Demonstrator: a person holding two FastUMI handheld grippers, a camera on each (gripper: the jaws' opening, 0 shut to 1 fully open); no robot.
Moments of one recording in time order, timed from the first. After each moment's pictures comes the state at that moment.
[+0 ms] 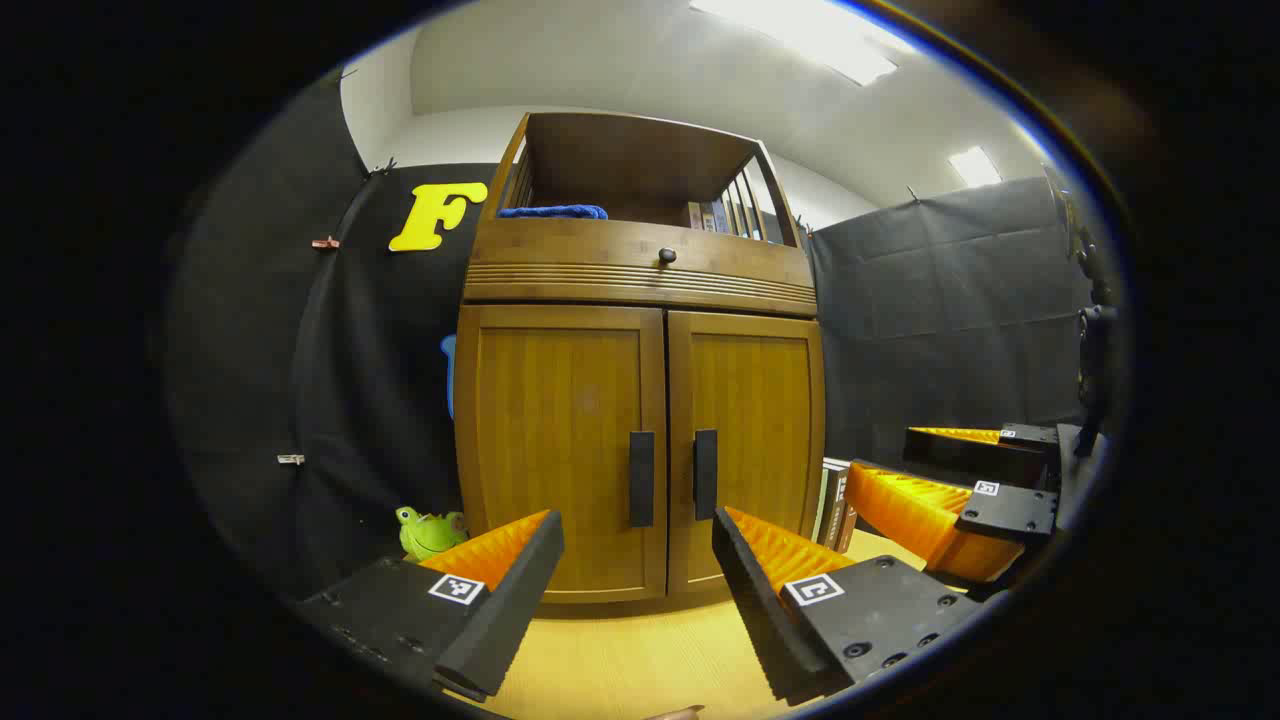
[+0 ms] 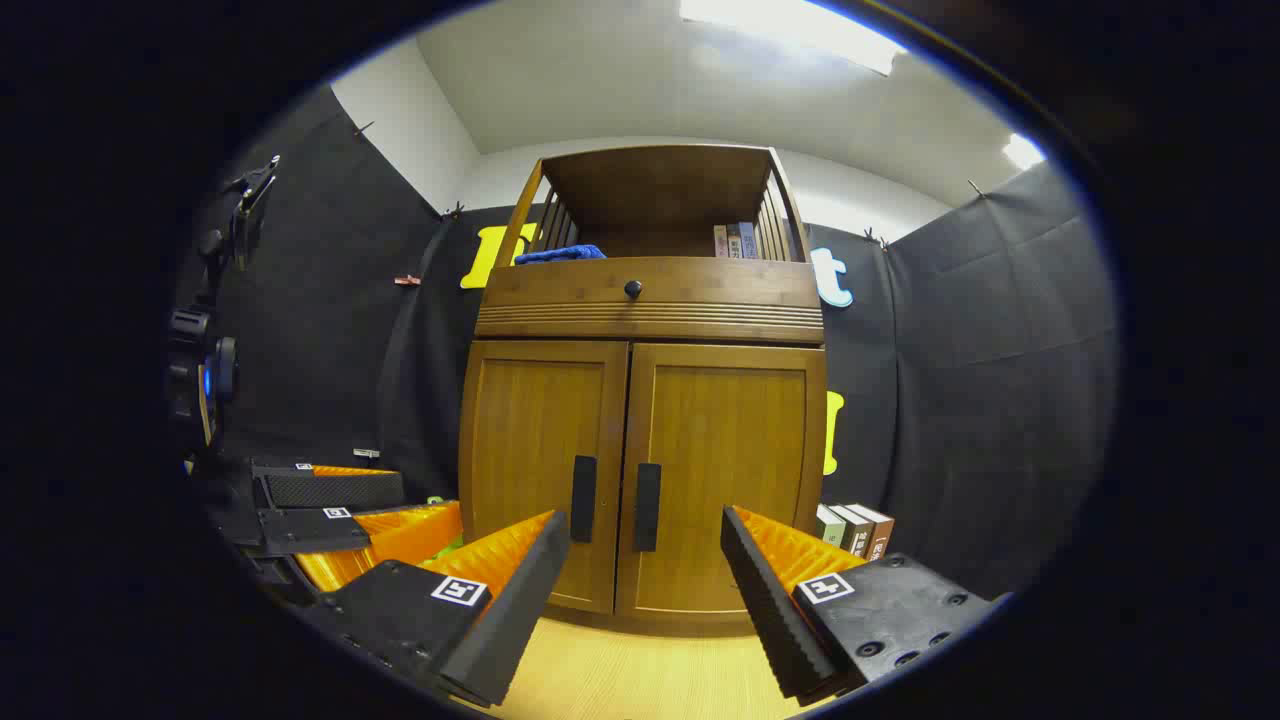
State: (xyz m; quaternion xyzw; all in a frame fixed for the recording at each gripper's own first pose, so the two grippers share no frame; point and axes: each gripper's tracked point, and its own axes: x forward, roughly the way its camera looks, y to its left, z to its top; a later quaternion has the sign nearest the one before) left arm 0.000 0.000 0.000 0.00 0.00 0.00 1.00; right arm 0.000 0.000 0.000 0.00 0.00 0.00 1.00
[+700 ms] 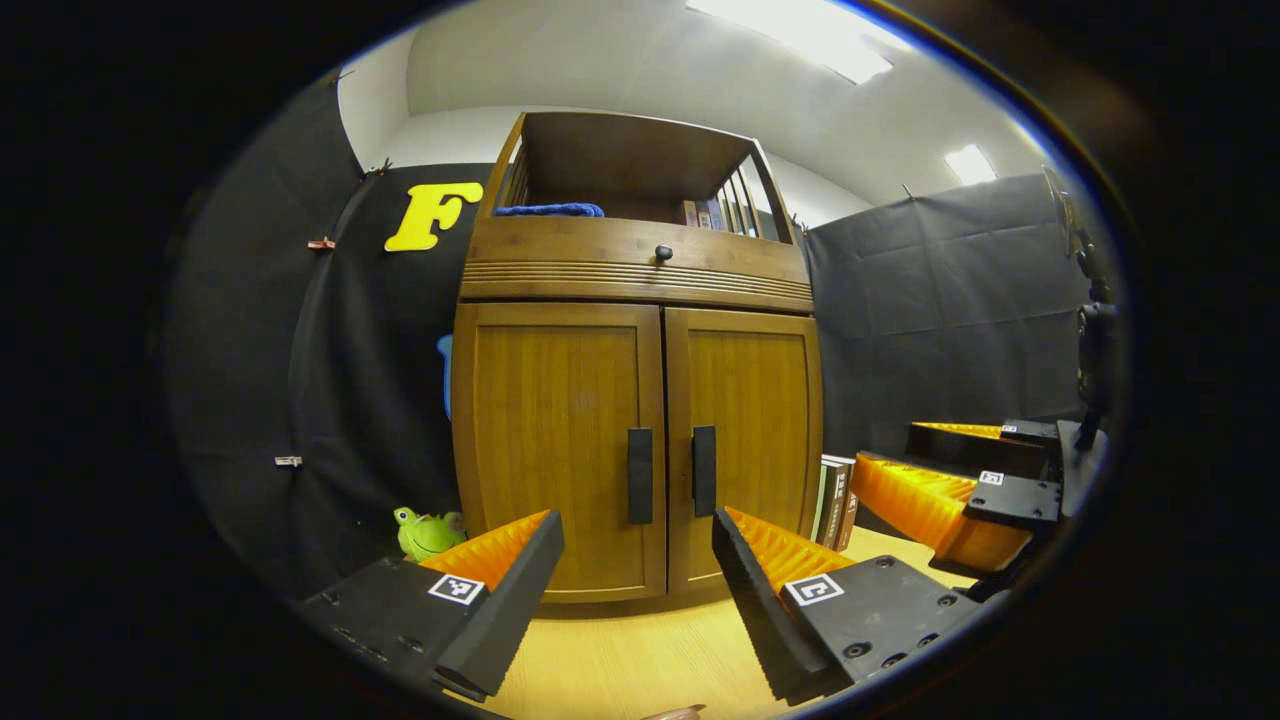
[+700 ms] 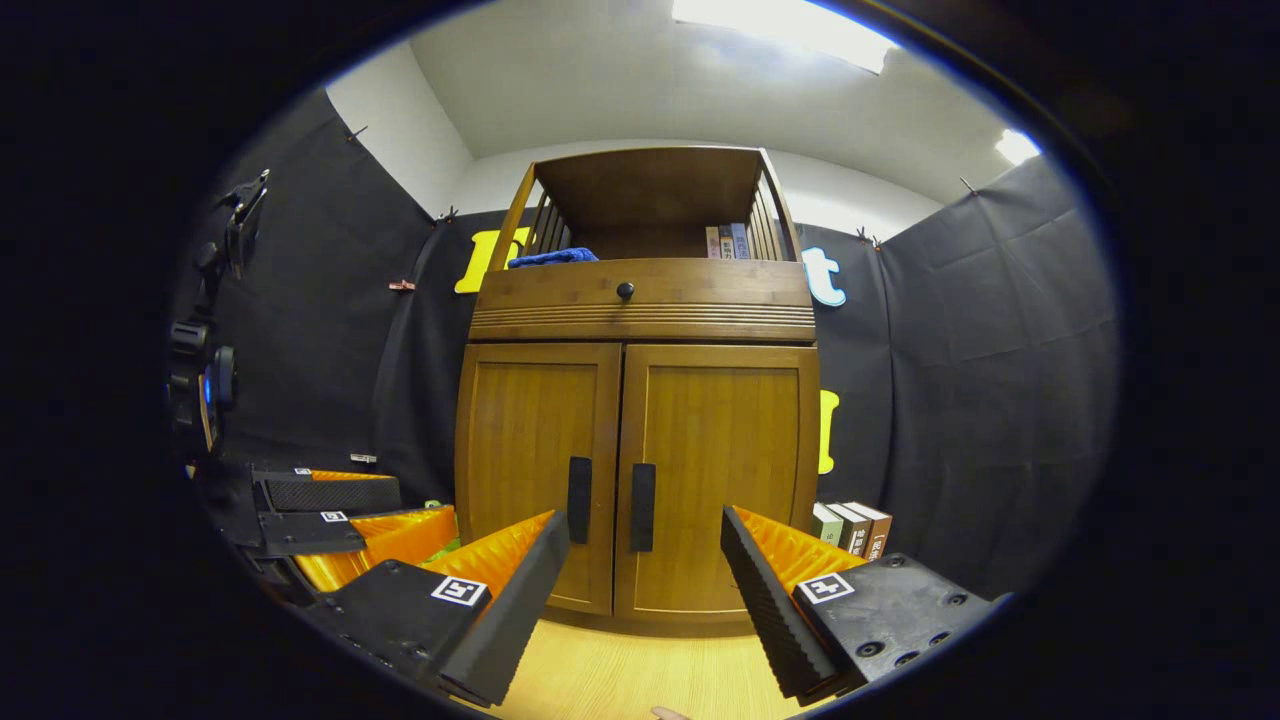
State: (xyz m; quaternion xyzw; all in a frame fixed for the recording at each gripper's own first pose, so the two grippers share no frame) left arm 0.000 0.005 -0.008 0.01 0.00 0.00 1.00; right arm -0.002 -0.003 0.003 0.01 0.00 -0.01 1.00
